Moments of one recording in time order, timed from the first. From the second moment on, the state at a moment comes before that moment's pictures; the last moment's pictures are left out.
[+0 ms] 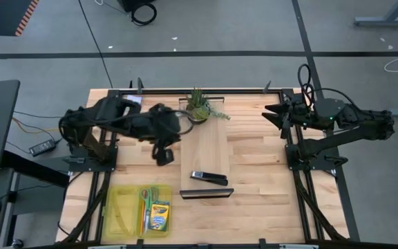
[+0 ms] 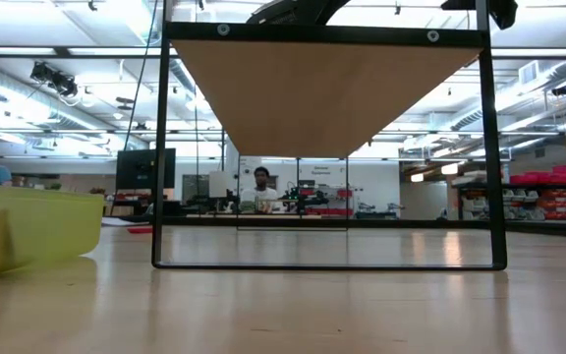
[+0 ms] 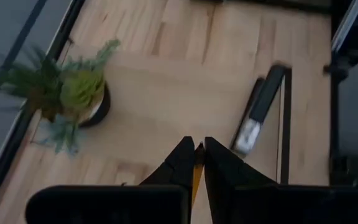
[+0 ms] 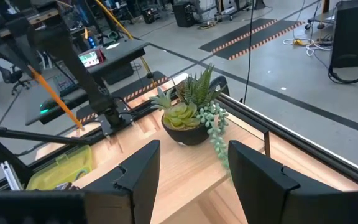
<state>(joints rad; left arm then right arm) -0.21 1.74 2.34 -1.51 -0.28 -0.34 0.11 0.60 0.94 -0.60 0.48 0.45</state>
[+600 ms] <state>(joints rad) -0.50 1.71 2.13 -1.57 -0.42 -0.58 0.11 0.63 0.94 -0.60 0.49 0.47</state>
